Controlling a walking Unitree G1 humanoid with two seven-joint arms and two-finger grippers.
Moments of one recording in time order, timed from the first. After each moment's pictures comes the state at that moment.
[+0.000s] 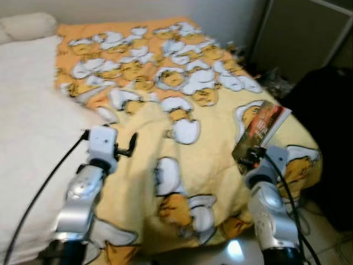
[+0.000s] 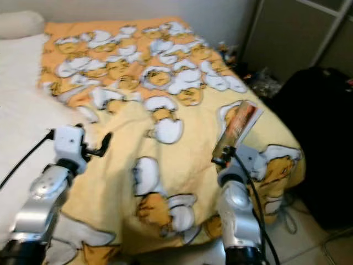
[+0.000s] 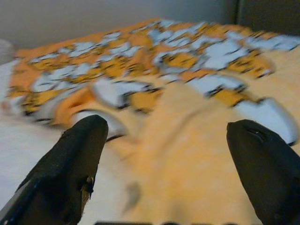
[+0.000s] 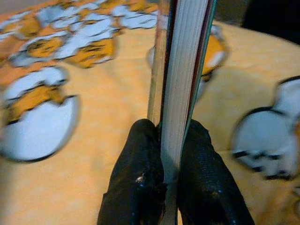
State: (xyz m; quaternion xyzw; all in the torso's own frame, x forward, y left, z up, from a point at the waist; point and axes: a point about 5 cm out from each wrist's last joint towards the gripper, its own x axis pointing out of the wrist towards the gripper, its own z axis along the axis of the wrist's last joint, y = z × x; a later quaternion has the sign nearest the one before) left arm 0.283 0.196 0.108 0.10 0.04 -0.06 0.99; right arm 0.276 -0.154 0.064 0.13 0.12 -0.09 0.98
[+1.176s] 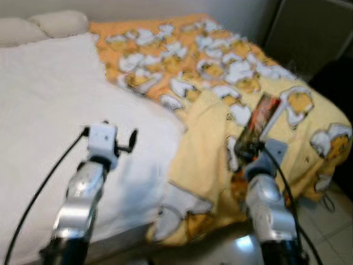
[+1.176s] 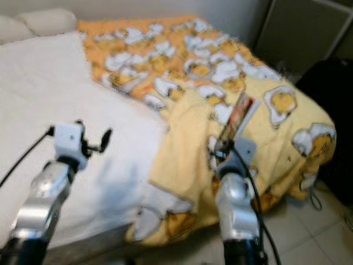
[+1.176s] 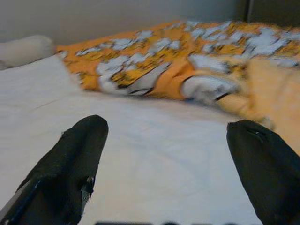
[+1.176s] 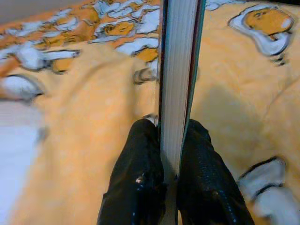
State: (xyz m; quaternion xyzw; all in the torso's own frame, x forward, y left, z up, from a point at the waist) left arm 0.288 0.193 0.113 0.10 0.03 -0.06 0.99; right arm 0.286 -0.154 0.070 0.13 0.10 -0.10 0.98
